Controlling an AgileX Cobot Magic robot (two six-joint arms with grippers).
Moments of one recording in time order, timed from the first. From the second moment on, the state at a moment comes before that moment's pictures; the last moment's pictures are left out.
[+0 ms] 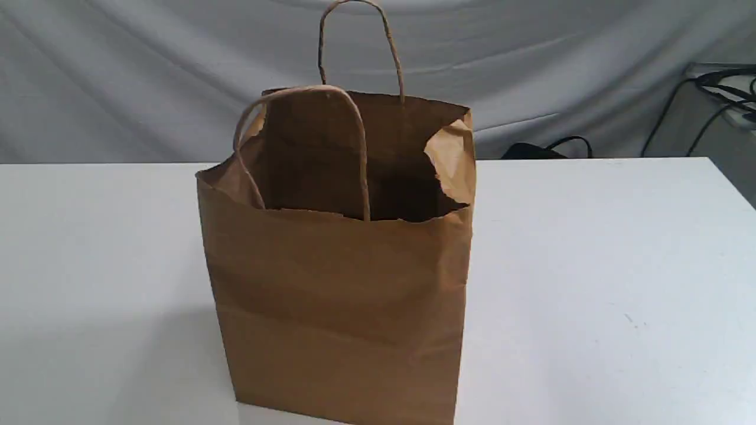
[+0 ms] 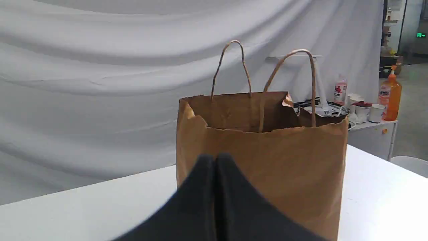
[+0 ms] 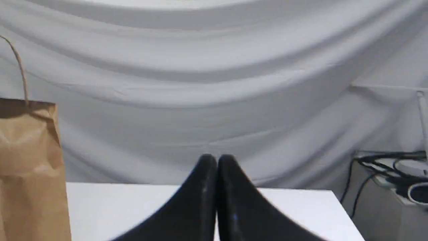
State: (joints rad) left arm -0.24 0.00 -0.38 -0.55 0.48 0.45; right arm -0.03 0.00 -0.12 0.54 0.11 -0.55
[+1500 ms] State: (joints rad) left arm -0.24 0.00 -0.37 -0.50 0.45 0.49; right arm -0.03 0.00 0.00 -0.08 0.07 0.11
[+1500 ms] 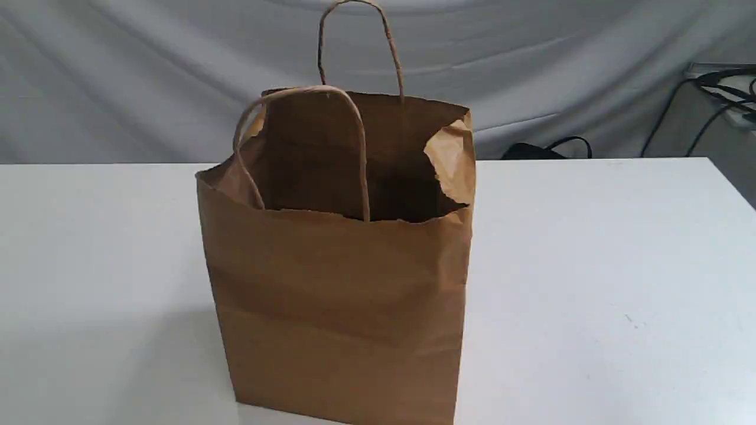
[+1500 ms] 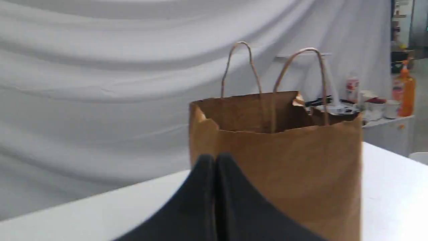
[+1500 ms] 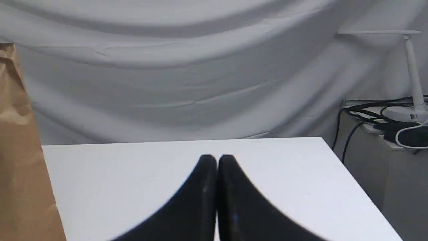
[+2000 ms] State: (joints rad) left arm -0.08 0.00 -0.01 -0.42 0.00 0.56; right arm -0.03 0.00 0.00 -0.08 0.07 0.11
